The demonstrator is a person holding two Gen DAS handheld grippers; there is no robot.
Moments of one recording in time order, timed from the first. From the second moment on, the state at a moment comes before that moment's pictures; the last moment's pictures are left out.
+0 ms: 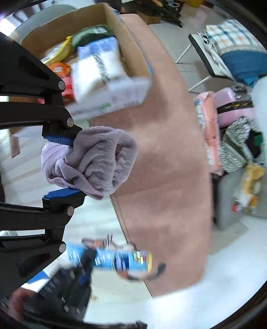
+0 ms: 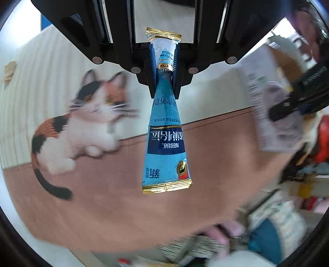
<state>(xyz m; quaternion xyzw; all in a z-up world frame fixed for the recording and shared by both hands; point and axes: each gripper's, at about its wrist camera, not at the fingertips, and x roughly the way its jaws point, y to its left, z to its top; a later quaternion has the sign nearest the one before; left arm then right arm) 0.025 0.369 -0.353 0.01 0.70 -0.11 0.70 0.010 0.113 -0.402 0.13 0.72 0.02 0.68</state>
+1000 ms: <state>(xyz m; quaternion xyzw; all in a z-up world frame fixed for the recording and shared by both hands) -0.035 0.721 -0.447 -0.09 0.79 0.04 0.61 0.012 0.456 -0.416 -0.02 0.73 0.02 0.68</state>
